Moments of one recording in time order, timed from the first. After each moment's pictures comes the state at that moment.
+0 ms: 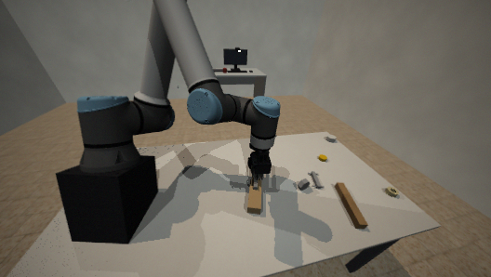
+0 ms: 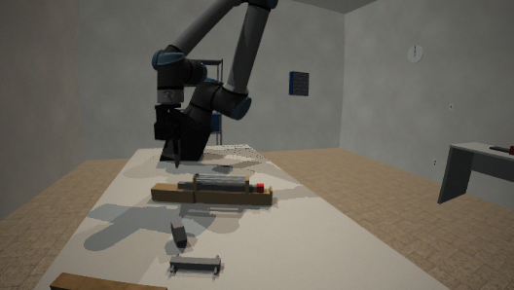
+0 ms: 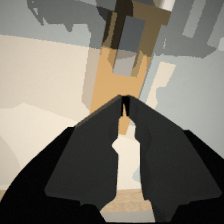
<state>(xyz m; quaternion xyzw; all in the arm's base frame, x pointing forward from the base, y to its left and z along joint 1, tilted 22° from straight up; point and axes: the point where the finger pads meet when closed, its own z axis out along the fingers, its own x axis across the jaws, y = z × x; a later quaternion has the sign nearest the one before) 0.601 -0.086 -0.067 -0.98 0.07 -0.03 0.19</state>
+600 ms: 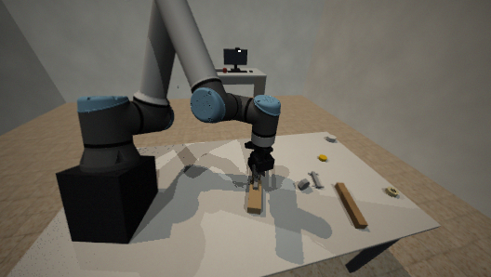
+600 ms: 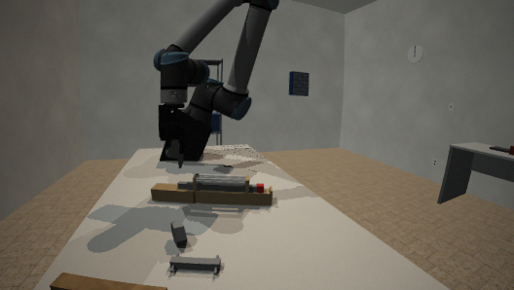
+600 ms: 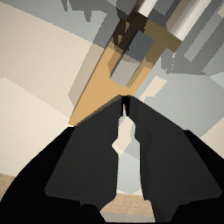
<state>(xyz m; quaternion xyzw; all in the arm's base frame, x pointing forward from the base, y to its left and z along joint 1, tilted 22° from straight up) 0.603 -0.077 -0.063 -0.98 -0.07 -0.06 0.18</state>
